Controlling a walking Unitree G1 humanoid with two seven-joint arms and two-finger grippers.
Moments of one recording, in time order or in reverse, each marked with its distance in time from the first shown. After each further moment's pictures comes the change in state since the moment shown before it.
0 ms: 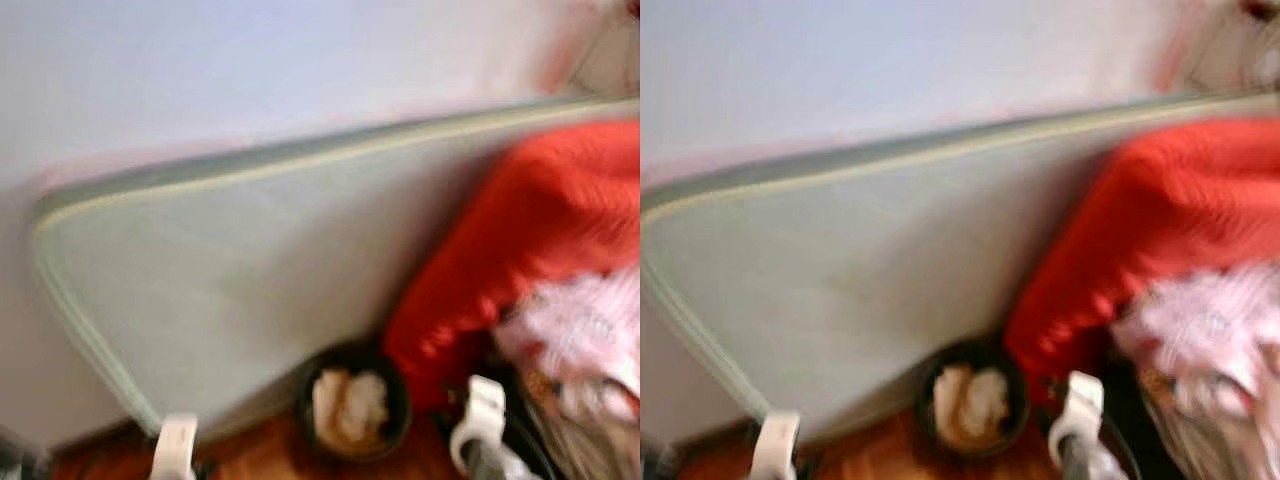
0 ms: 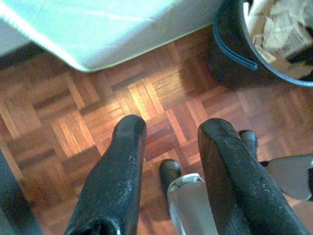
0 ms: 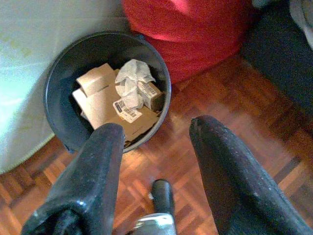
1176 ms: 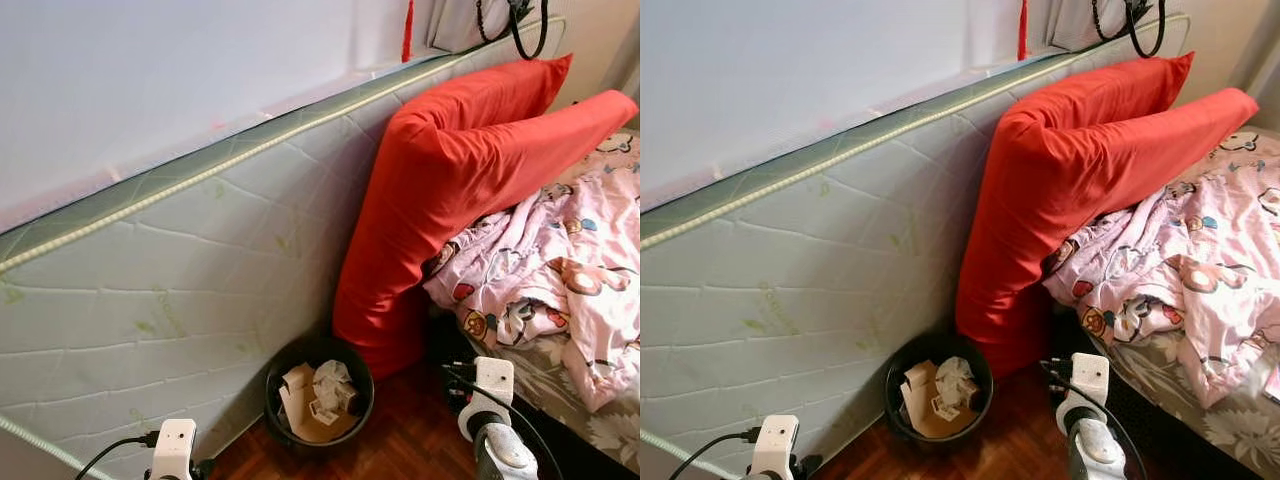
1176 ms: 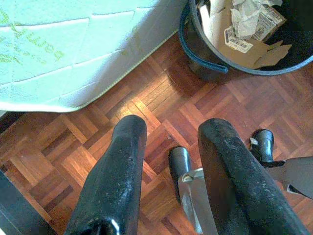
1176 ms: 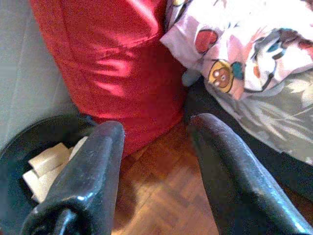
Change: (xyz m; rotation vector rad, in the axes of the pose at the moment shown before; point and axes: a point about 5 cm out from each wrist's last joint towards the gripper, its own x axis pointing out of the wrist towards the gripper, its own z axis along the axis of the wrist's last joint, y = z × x) left arm 0.000 0.000 0.001 0.002 -0.005 -0.003; right arm -0.009 0.002 0.035 -0.206 -0.399 0.009
